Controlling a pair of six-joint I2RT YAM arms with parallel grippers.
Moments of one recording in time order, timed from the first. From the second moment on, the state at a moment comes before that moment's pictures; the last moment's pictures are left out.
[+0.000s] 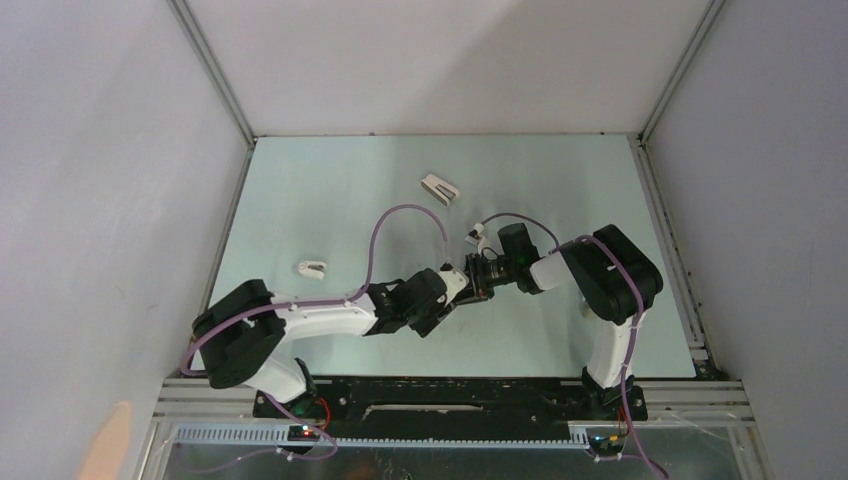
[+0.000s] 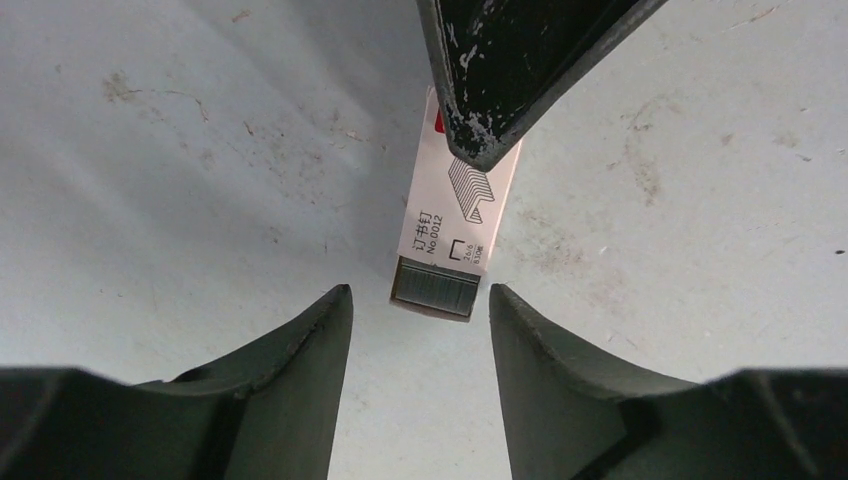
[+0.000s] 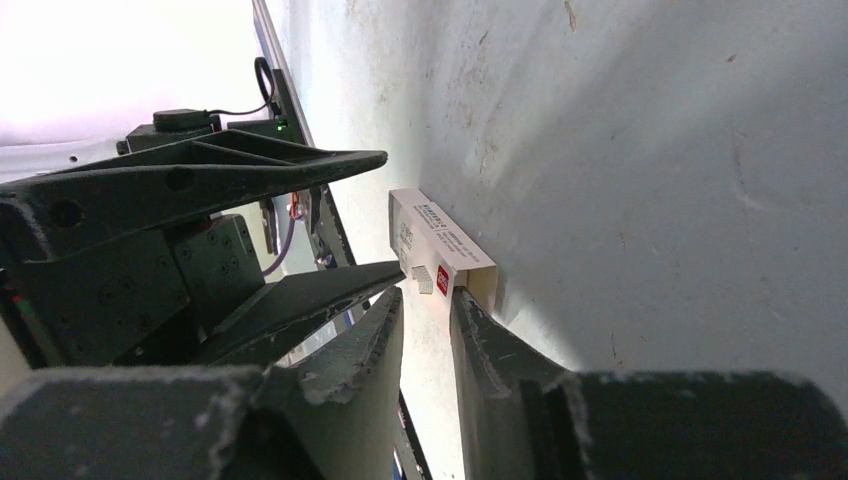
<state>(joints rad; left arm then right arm) -1.04 1.48 0.71 -0.18 -0.20 -0.07 0.48 1.91 0.70 0.44 -1.01 0.68</state>
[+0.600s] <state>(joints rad) -1.00 1.50 0.71 -0.19 -0.11 -0.03 0.48 1.94 0.70 0.47 -1.01 0.68</state>
